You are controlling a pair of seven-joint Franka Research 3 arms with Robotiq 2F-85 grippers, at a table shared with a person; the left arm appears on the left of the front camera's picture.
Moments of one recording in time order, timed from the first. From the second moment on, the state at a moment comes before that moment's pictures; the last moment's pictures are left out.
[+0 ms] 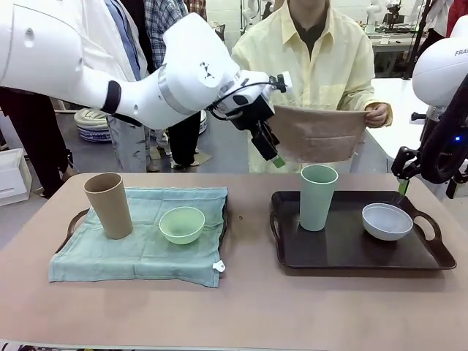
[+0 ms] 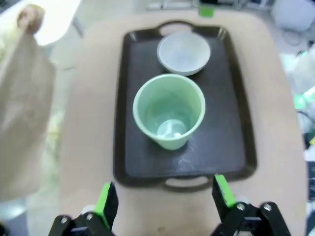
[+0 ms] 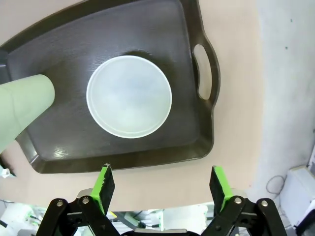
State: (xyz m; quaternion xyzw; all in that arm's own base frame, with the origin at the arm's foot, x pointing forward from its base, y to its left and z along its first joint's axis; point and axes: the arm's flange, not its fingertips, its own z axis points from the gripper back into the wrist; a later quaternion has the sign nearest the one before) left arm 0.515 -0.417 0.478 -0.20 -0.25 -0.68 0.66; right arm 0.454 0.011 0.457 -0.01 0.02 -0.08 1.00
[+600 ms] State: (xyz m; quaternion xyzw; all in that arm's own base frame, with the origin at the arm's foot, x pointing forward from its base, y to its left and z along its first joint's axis) left arm 0.521 -0.415 0.453 -0.23 -0.22 -0.70 0.64; right arm 0.454 0.003 0.456 0.00 0.03 -0.08 1.00
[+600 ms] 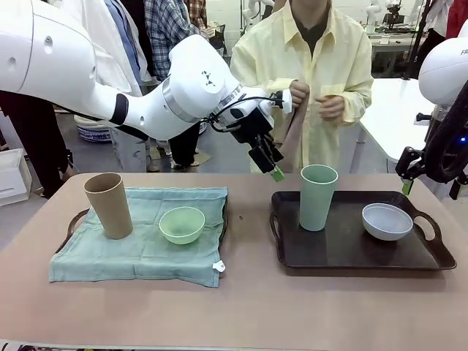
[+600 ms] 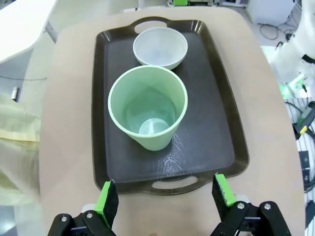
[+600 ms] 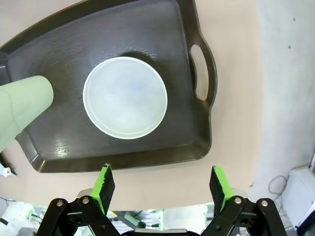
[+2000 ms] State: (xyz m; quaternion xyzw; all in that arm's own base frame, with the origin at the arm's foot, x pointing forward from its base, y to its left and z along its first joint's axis) left arm 0.538 -0.425 0.350 -0.33 -0.24 -0.69 0.60; right arm 0.479 -0.001 0.394 0.04 0.05 -0.05 1.00
